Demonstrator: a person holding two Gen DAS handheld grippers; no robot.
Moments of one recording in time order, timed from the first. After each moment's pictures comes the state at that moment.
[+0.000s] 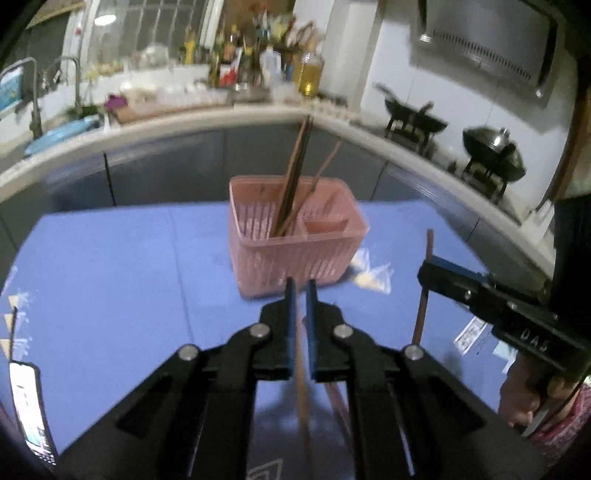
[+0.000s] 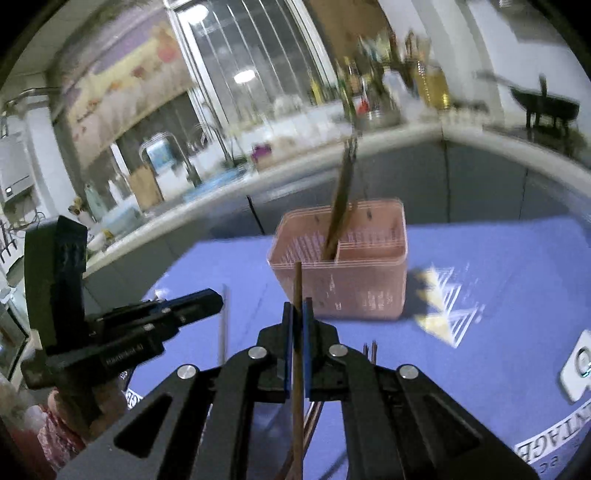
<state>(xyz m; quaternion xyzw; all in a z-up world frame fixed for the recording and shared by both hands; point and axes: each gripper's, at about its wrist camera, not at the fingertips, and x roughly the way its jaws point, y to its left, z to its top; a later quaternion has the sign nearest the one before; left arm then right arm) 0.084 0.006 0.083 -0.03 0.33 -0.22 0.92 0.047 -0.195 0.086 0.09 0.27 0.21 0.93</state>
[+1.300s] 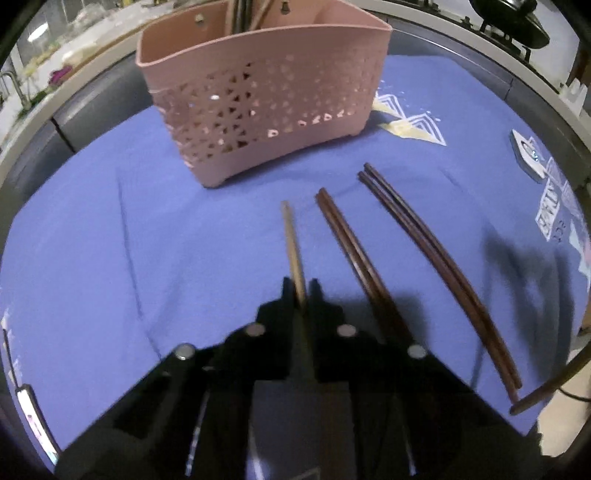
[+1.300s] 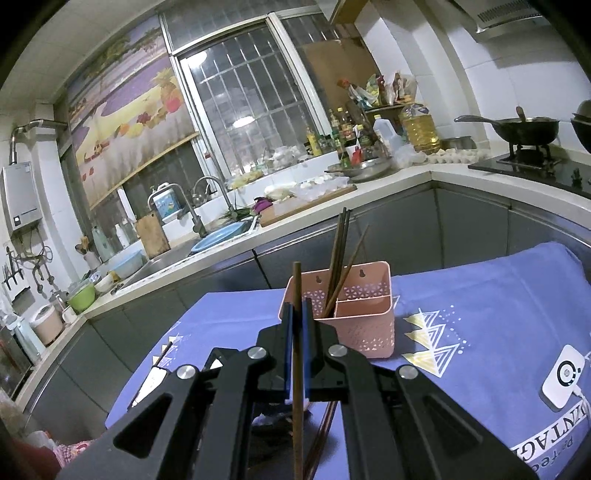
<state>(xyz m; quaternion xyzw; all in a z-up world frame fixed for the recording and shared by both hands) 0.128 -0.054 -0.051 0.13 0.50 -0.21 0.83 0.026 -0.219 0.118 0.14 0.21 0.20 0.95</state>
